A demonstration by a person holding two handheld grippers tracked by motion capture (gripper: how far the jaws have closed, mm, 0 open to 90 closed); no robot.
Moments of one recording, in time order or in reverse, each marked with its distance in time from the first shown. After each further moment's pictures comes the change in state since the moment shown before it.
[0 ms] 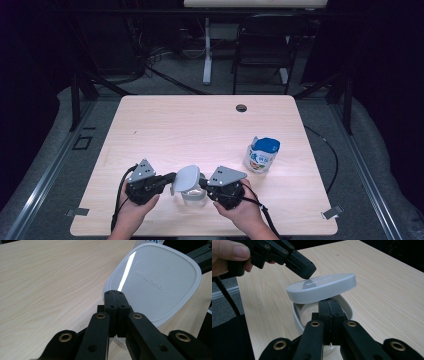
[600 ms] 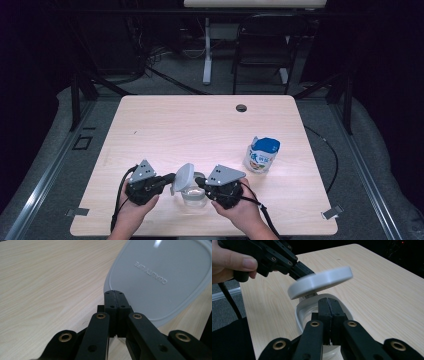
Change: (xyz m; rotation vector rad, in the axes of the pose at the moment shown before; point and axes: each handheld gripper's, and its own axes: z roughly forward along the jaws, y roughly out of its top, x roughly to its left) left arm 0.001 -0.003 0.001 0.021 0.014 0.006; right arm 0.003 0.008 -0.002 -0.016 -0.001 -0.016
